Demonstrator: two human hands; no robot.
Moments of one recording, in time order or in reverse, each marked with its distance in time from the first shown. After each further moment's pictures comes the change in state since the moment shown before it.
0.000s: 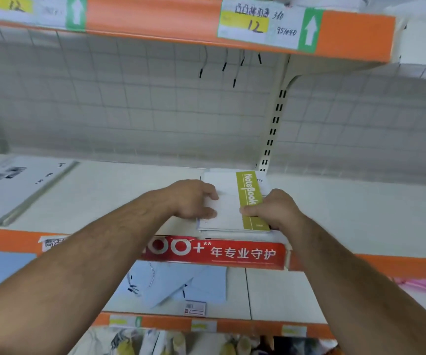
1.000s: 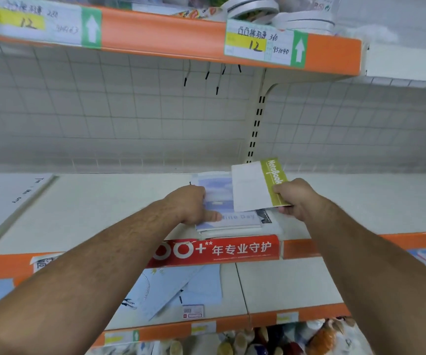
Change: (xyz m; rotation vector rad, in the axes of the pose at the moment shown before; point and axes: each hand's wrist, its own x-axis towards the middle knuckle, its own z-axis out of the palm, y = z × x) left_hand 0.002 0.003 0.010 -0.046 0.035 -0.063; right_hand -0.018 -0.001 -0.040 0.451 0.239 0.205
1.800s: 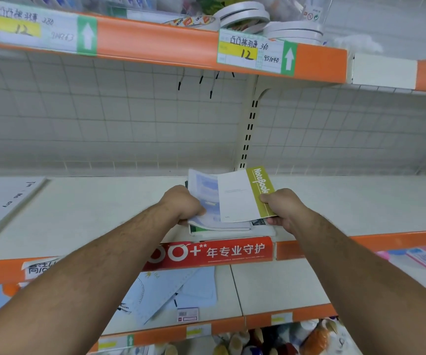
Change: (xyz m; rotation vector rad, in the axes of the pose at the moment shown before) left_hand -0.004 0.002 -0.003 -0.655 0.036 -0.282; right_hand -0.019 0.012 0.009 0.010 -0.033 -0.018
